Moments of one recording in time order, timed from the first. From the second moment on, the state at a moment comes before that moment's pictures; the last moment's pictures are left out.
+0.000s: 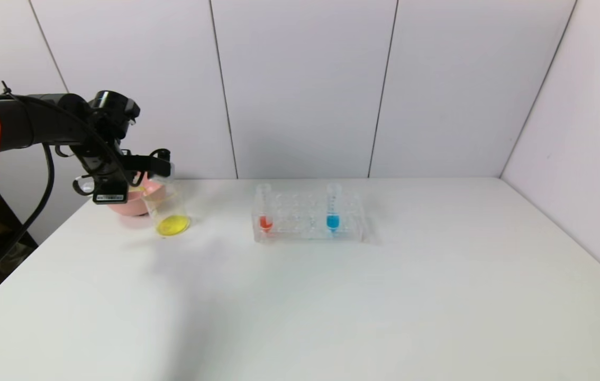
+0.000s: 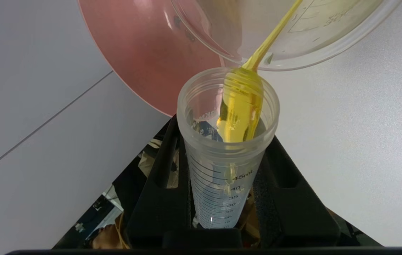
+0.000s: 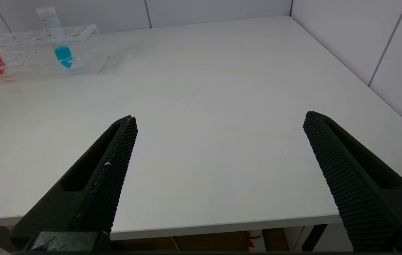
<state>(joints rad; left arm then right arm) 0.02 2.20 -2.02 0.72 0.33 1.39 0.00 0.00 0.00 0.00 -0.04 0.10</state>
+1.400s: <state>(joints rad) -0.01 2.20 -2.02 0.72 0.42 1.40 0.00 0.00 0.00 0.00 -0.04 0.09</state>
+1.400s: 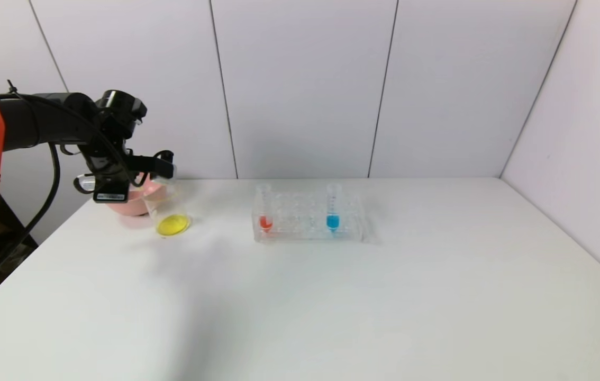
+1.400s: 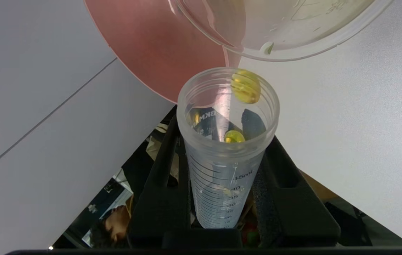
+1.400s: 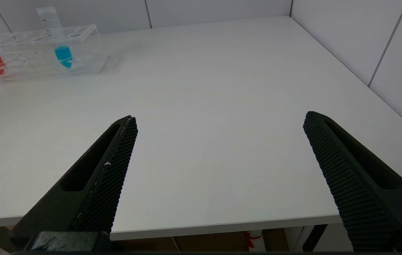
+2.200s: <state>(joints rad) 0.01 2.18 -2.02 0.71 0.29 1.29 0.00 0.00 0.00 0.00 -0.04 0.10</state>
